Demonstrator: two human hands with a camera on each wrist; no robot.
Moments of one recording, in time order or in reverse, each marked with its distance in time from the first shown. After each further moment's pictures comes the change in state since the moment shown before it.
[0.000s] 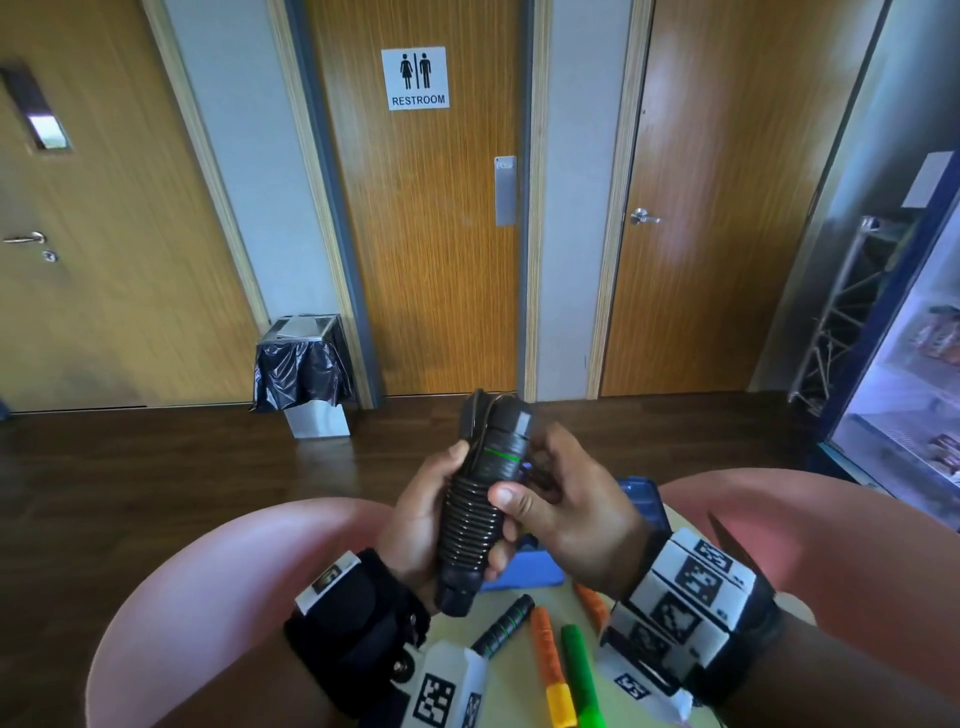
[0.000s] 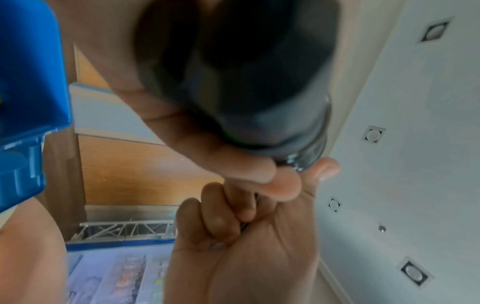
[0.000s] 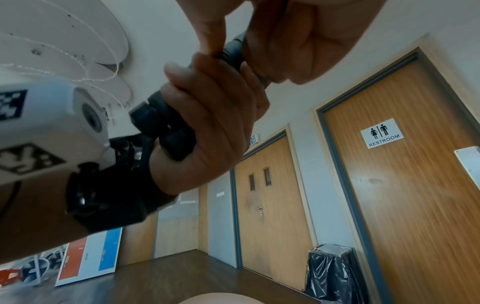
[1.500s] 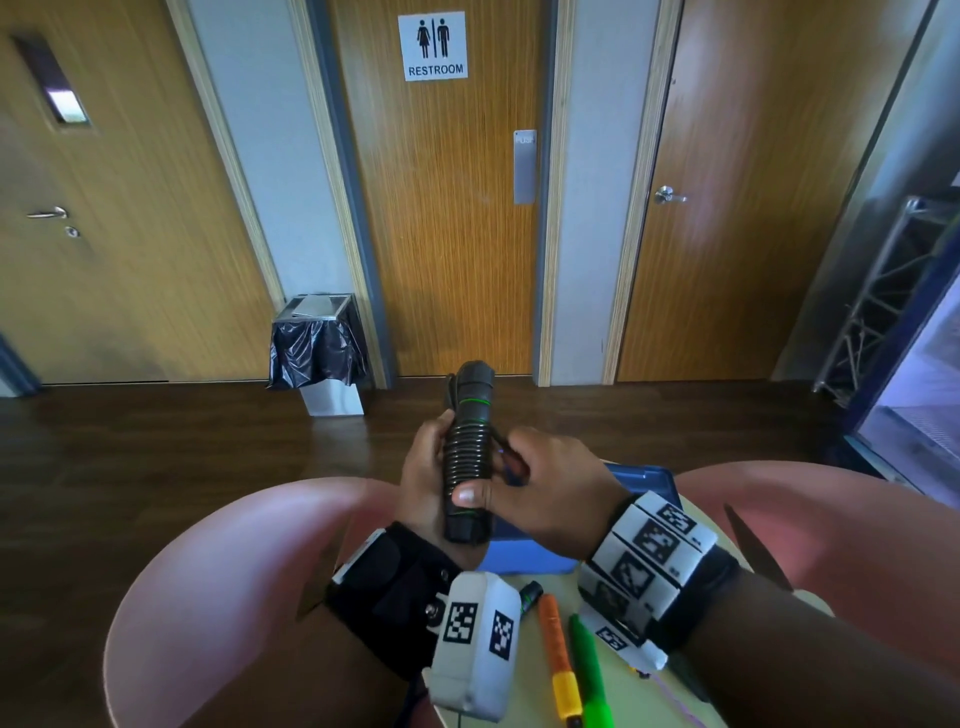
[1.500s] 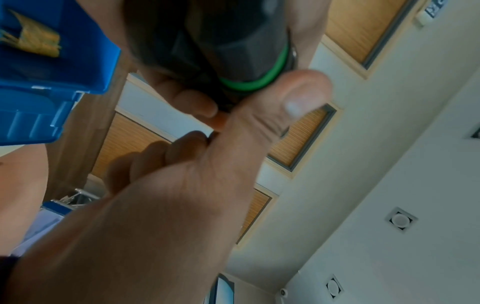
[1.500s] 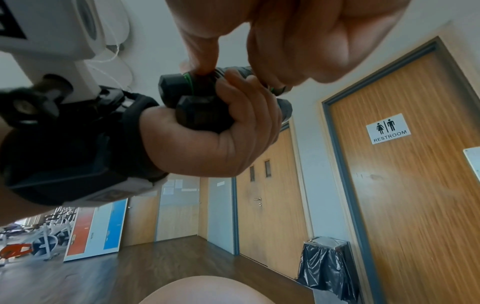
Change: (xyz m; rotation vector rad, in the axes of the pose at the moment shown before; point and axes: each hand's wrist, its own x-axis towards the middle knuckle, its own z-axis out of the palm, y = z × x) left_hand 0.033 -0.003 -0.001 -0.221 0.443 0.117; right_hand 0.031 -0.001 0.006 -0.477 -0.148 0.100
